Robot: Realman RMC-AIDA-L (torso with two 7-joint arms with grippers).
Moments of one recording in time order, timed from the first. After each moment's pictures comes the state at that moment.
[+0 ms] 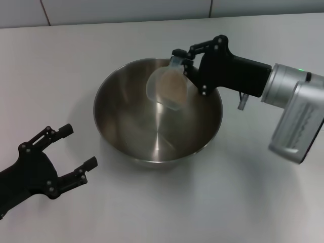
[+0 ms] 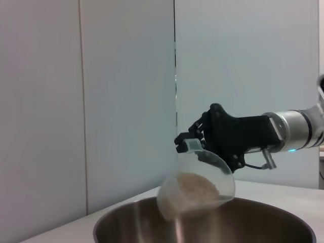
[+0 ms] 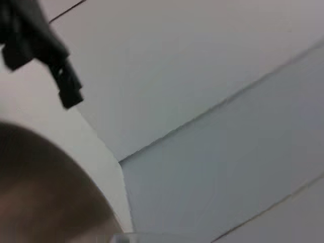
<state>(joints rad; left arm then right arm) -0.24 -2.05 0.72 0.31 1.66 1.68 -0.62 0.76 2.09 -0.04 -0.17 -2.21 -1.45 -0.33</state>
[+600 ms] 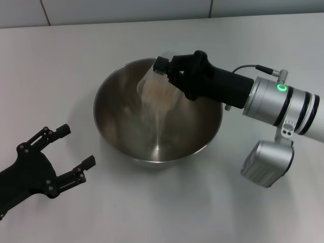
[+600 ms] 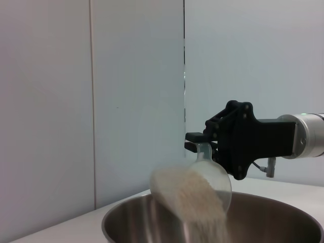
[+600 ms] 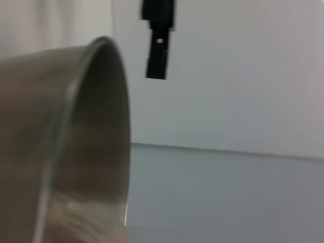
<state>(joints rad) -0.23 -2.05 0.71 0.31 1.66 1.66 -0.62 0.75 2.09 -0.04 -0.03 -2.20 -1.42 -1.04</state>
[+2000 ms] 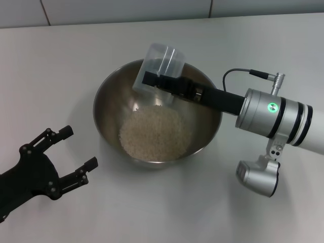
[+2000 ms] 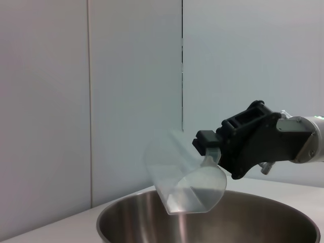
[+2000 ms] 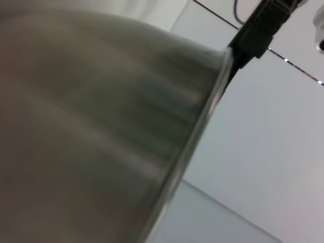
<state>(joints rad) -0.23 -2.06 0.71 0.31 1.66 1.66 -0.62 0.74 2.09 -0.06 0.04 -2.21 -1.44 -1.54</state>
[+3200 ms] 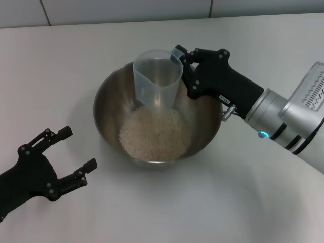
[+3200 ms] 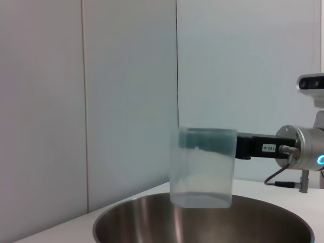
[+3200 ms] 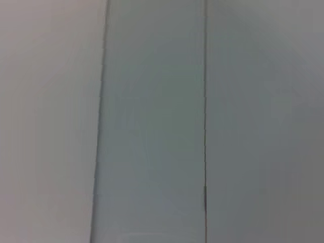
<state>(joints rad) -0.23 -2.05 0.71 0.32 1.66 1.68 -0.62 0.63 2.08 0.20 0.17 -2.20 -1.35 0.32</state>
